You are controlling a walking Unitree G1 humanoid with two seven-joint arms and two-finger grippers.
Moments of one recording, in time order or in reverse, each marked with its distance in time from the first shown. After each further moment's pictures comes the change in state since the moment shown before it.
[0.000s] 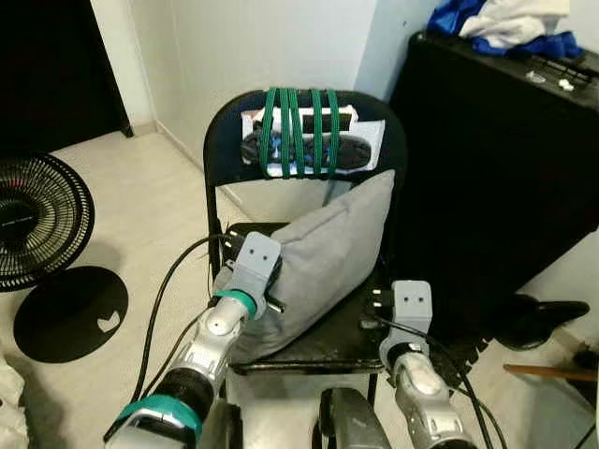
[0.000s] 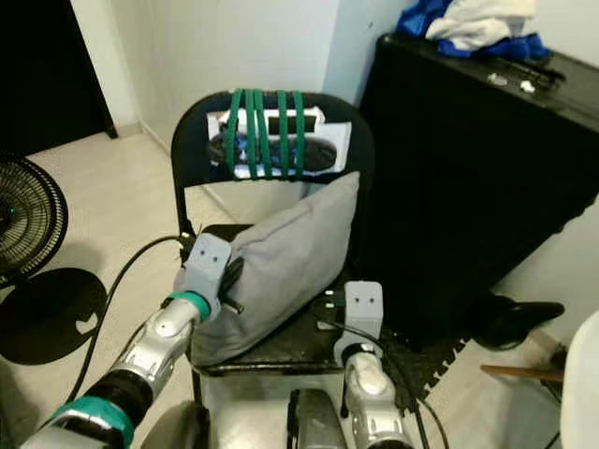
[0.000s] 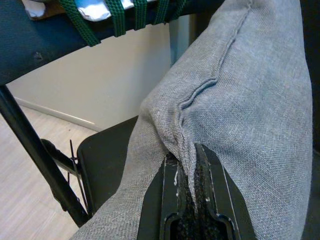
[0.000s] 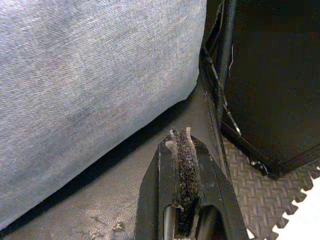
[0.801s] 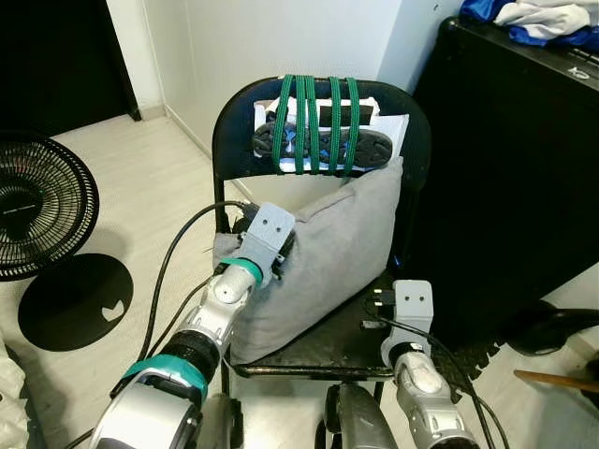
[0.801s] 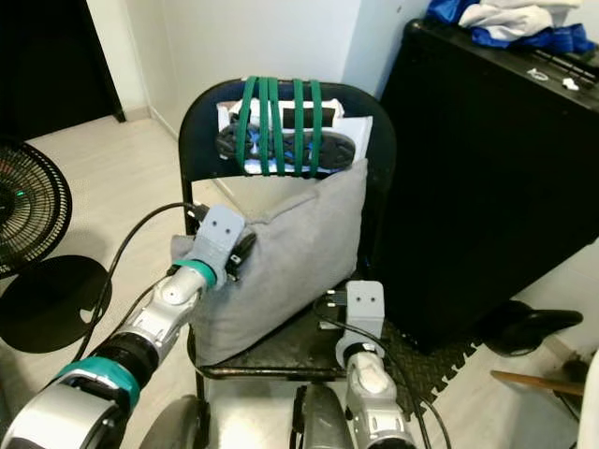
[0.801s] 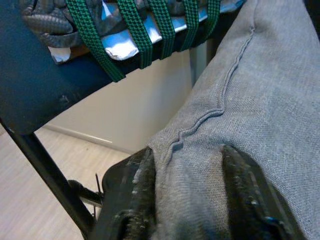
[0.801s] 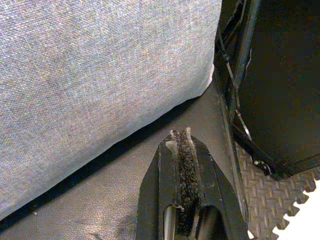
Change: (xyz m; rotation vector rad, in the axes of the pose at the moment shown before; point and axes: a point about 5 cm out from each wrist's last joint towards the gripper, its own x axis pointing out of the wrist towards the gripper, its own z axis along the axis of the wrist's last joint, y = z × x) left arm 0.019 0.014 0.037 0.094 -0.081 -0.006; right arm 0.001 -0.002 0.000 -0.008 0.015 -0.013
